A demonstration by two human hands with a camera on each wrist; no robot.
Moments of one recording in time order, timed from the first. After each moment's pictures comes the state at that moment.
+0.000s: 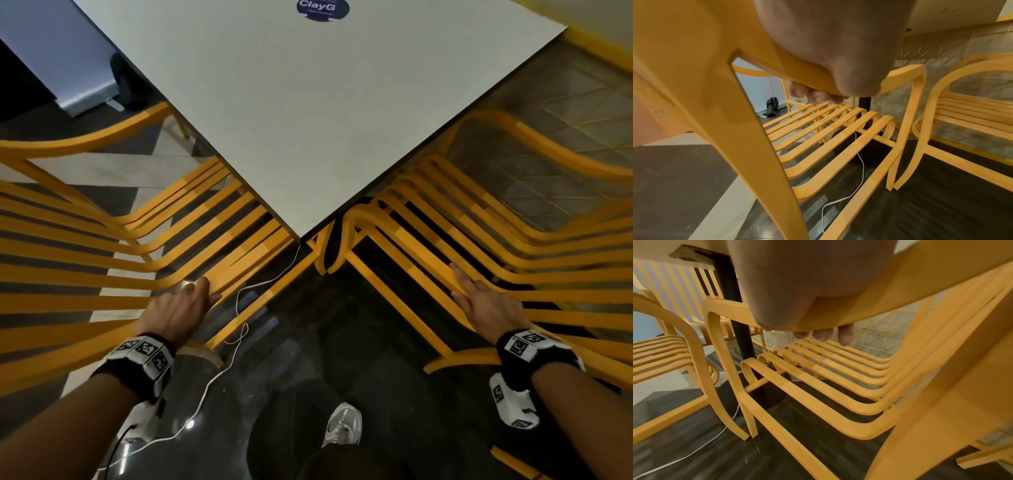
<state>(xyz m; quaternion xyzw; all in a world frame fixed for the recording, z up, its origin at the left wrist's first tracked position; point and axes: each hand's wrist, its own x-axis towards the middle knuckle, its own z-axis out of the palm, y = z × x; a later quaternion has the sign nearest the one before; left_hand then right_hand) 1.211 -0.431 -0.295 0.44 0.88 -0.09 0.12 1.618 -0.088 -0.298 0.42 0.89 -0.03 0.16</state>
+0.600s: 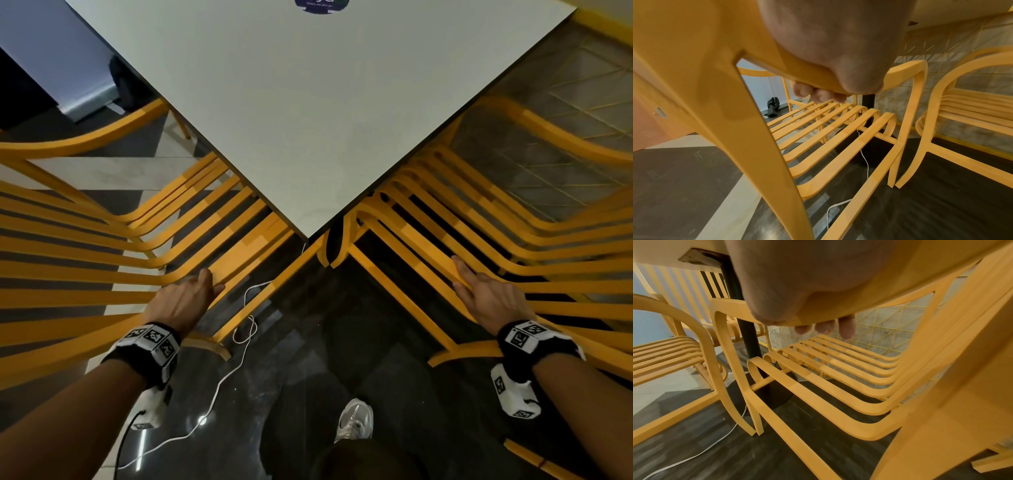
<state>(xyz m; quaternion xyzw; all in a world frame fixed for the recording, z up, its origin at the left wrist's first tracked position) 1.189 -0.420 -0.290 0.44 0.88 -0.09 0.14 1.602 -0.090 -0.304 0.41 0.90 -0.01 0.13</state>
